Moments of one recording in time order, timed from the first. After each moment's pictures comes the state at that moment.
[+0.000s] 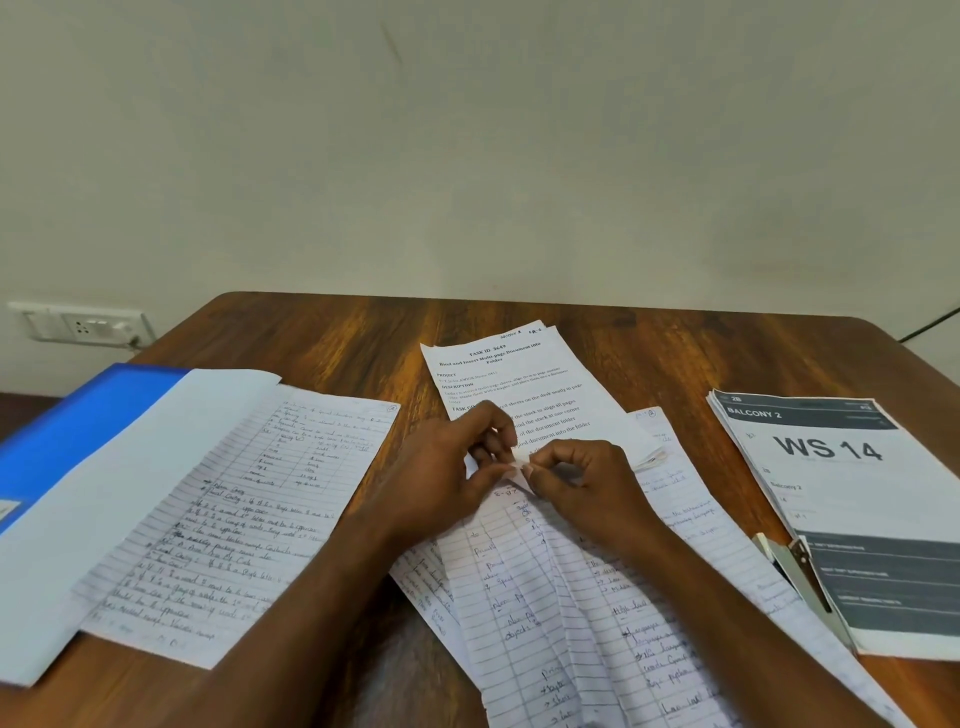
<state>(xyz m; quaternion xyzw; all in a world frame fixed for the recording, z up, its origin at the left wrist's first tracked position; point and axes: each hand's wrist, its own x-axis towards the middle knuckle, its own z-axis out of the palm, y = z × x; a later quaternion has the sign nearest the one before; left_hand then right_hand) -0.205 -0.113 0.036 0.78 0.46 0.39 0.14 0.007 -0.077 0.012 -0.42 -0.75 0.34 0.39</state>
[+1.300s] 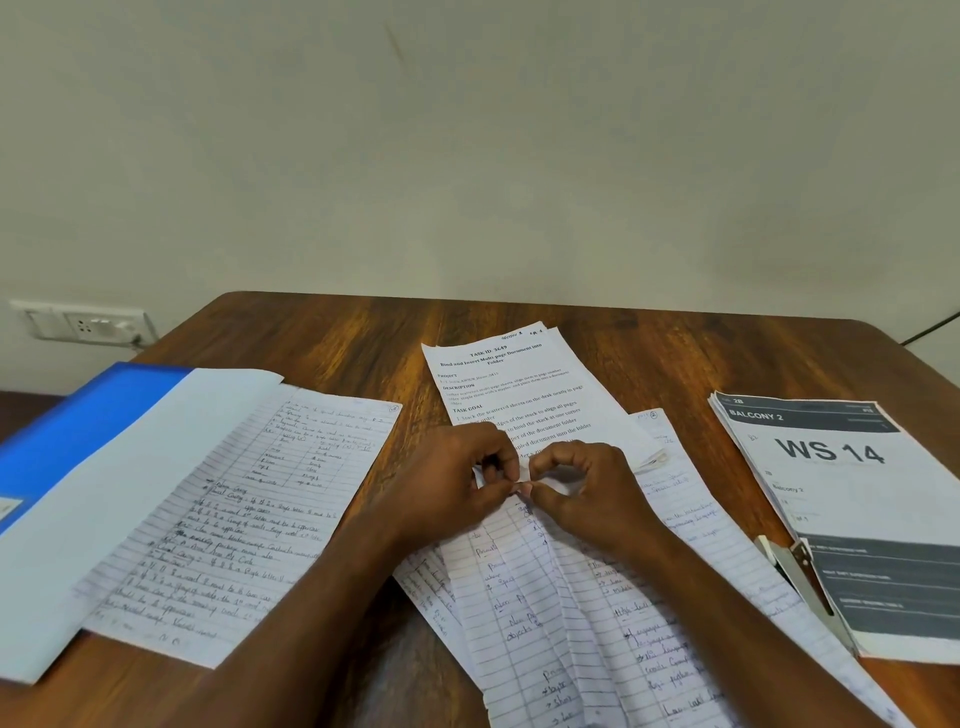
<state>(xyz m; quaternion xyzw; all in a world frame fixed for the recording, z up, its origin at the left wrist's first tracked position) -0.206 -0.103 0.025 0.81 0.45 0.35 0.12 0.007 -0.078 0.008 -0.44 -0.75 0.30 0.39</state>
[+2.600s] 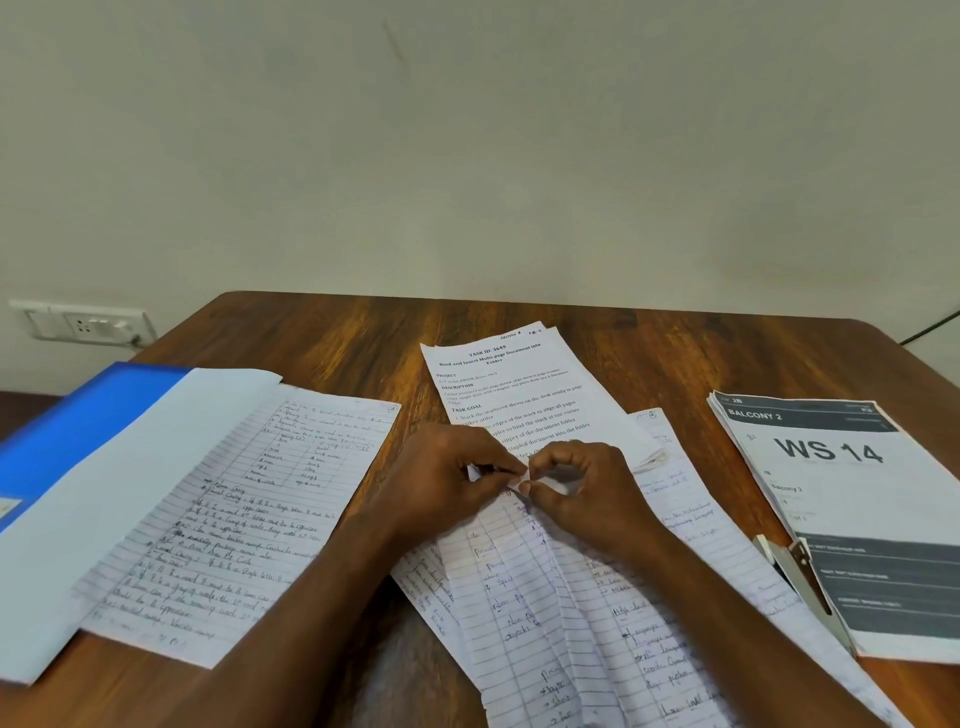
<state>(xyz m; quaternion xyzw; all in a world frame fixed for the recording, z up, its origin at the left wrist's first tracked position) -0.210 -0.101 0.022 0.81 0.42 0.39 0.10 0.007 -0.078 0.007 -0.43 -0.75 0.32 0.39</state>
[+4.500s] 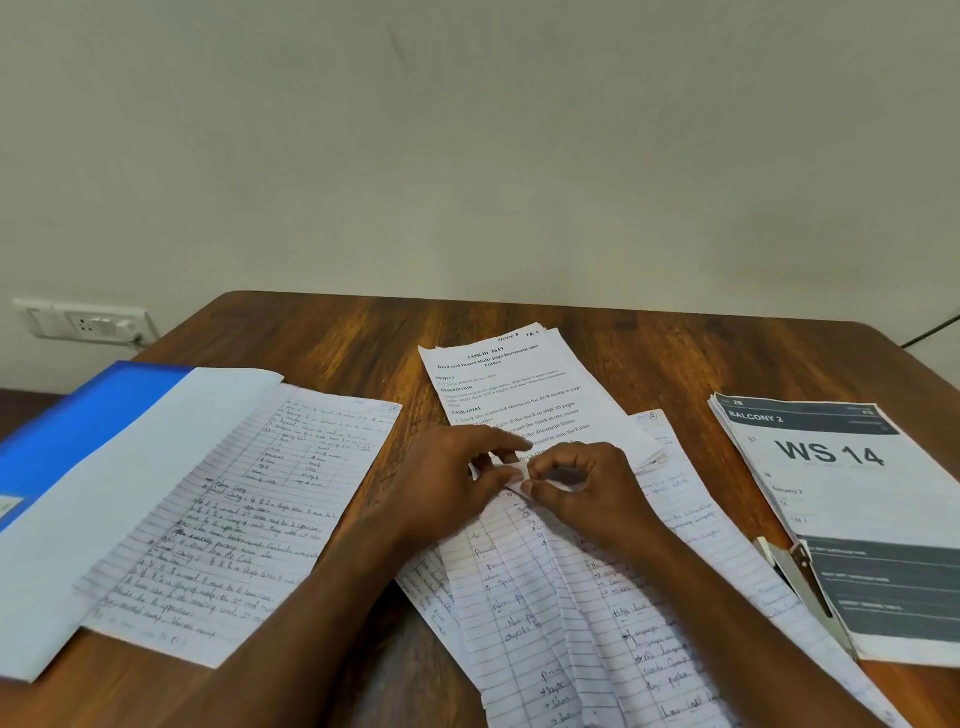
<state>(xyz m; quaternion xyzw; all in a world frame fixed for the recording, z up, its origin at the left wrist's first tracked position) -0.201 -0.108 0.025 0.78 0.49 0.37 0.12 0.008 -0.080 0.012 -0.41 -0.74 0.35 0.39</state>
